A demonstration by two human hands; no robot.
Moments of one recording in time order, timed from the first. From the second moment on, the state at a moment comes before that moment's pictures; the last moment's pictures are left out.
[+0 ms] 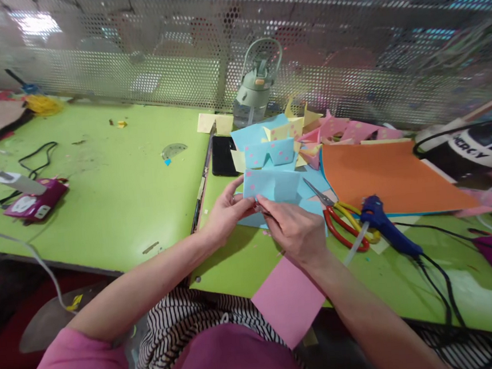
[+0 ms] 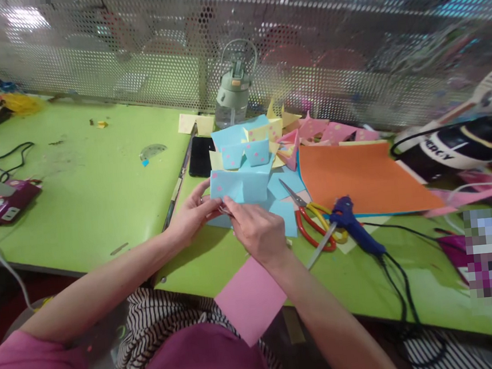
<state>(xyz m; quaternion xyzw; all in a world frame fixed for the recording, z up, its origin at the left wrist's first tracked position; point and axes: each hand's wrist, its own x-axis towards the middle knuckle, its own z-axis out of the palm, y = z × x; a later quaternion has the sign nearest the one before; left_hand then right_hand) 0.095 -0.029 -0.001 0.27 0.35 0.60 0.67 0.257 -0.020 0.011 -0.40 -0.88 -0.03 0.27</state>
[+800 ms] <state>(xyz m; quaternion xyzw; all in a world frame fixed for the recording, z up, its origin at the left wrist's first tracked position) 0.093 -0.027 0.002 0.24 0.33 0.60 0.69 0.249 -0.022 0.020 -0.51 -0.75 0.23 0.36</state>
